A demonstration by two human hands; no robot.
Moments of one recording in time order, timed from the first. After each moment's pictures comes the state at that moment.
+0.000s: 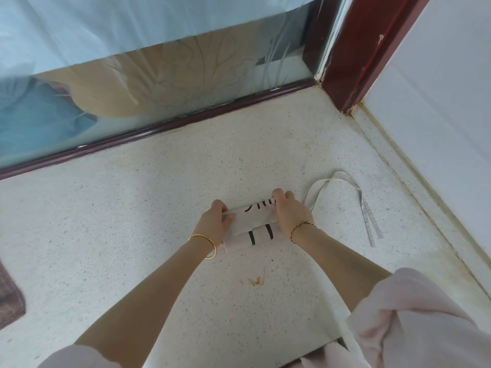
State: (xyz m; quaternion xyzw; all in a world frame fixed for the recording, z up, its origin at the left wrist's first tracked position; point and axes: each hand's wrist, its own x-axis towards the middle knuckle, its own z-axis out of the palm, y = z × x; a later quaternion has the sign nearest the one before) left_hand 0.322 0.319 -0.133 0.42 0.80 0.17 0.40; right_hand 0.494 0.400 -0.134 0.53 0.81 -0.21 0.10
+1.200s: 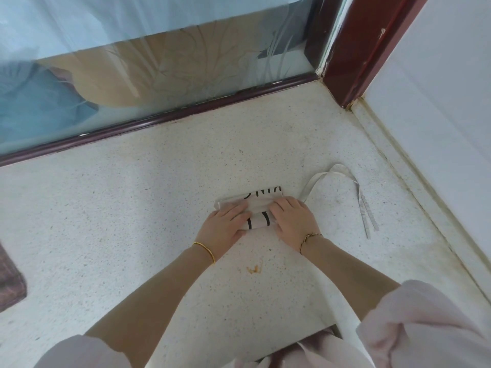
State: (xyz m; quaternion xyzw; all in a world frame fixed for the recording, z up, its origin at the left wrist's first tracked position) left_hand 0.327 0.290 -0.171 0.77 0.62 0.10 0.08; right_hand 0.526 0.374 -0.155 0.37 0.93 -0.08 -0.02
